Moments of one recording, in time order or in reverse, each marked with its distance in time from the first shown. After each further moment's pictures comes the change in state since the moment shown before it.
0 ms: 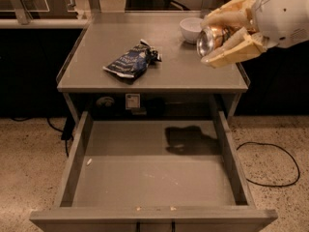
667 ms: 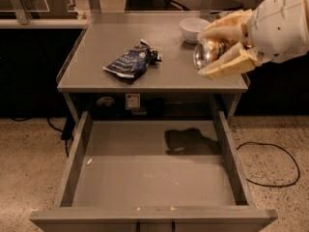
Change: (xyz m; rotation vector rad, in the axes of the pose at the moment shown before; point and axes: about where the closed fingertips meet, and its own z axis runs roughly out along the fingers) arm 0.009 0.015 0.011 -0.011 -0.033 -0.002
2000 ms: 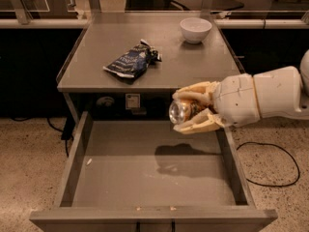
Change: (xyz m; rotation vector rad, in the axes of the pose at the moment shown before) arm 0.044 0.092 0.089 -0.084 -0.147 0.069
